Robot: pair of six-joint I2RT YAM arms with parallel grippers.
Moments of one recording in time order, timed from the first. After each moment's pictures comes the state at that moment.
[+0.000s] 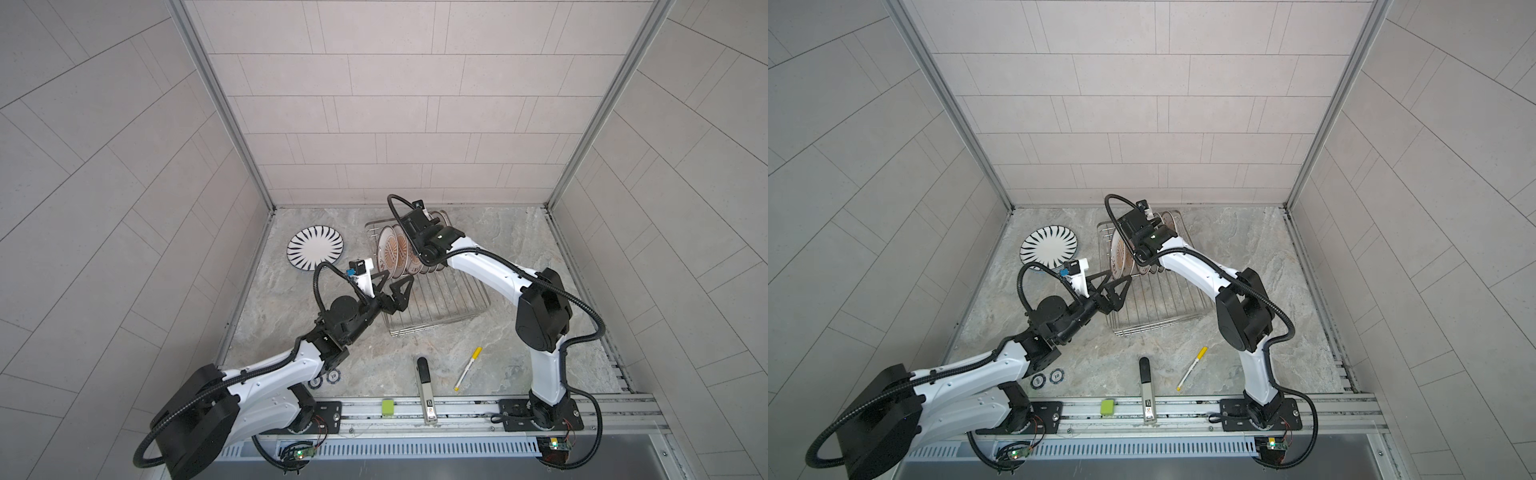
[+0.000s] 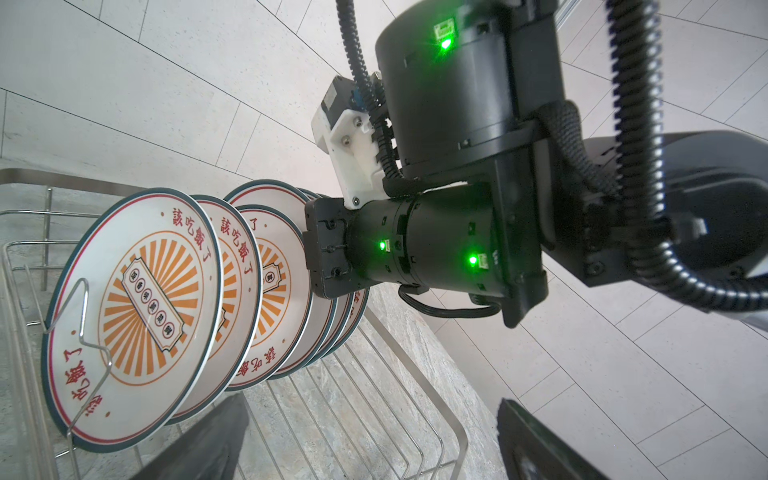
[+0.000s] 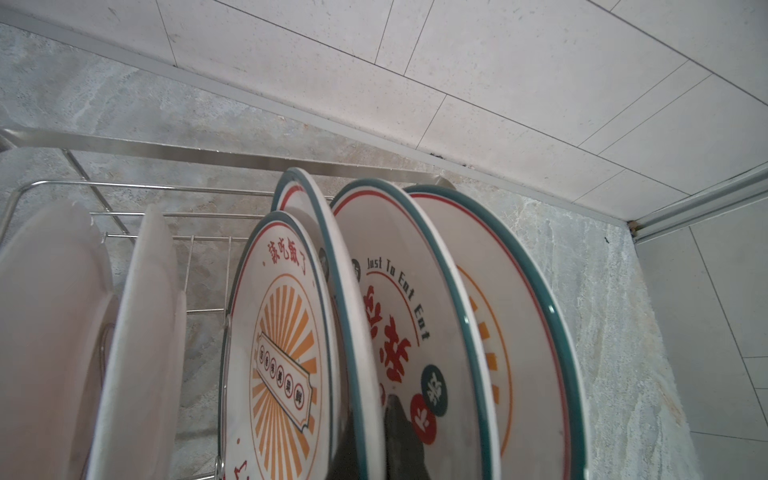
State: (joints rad) left arm -0.78 1.09 0.38 0.74 -0.11 -0.60; right arm 0.68 1.99 1.77 -0.65 0.65 0.27
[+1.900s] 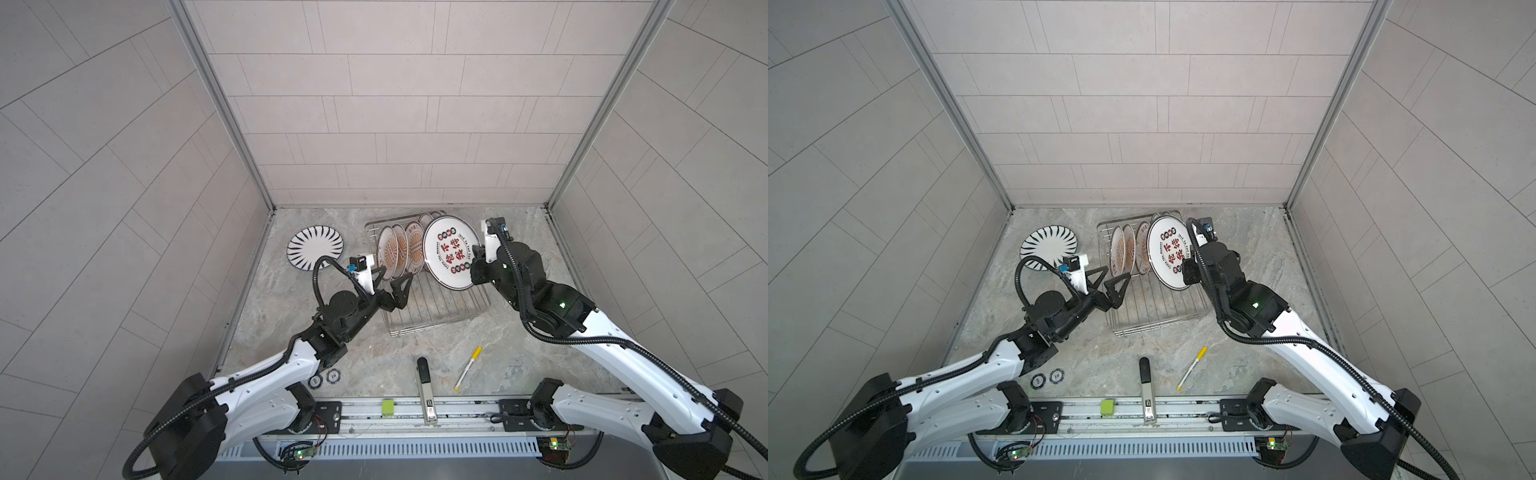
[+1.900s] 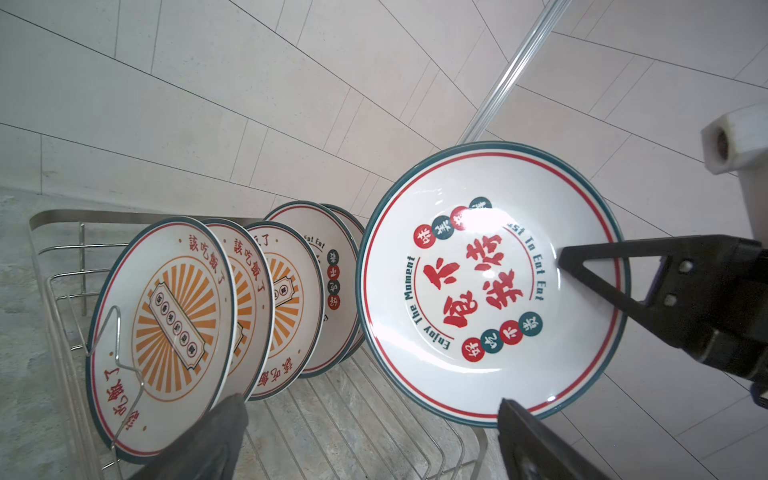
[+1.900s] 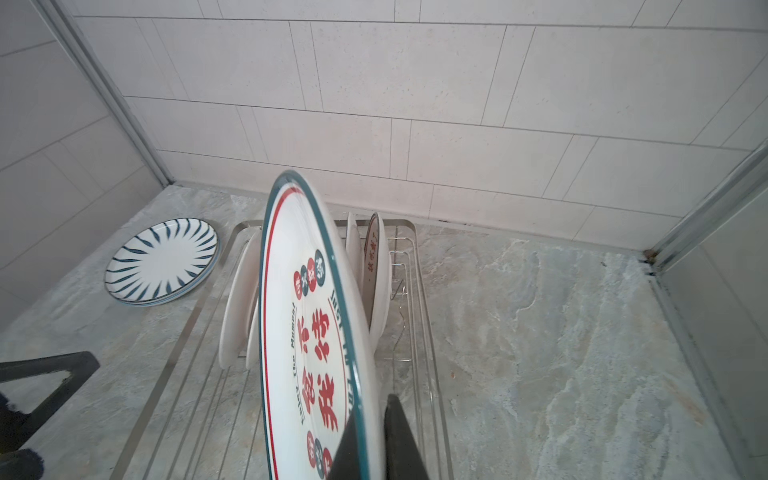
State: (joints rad) left arm -0.76 1.03 0.44 0.59 -0.10 -0.51; right arm 0.67 1.00 1.08 -0.47 0.39 0.25
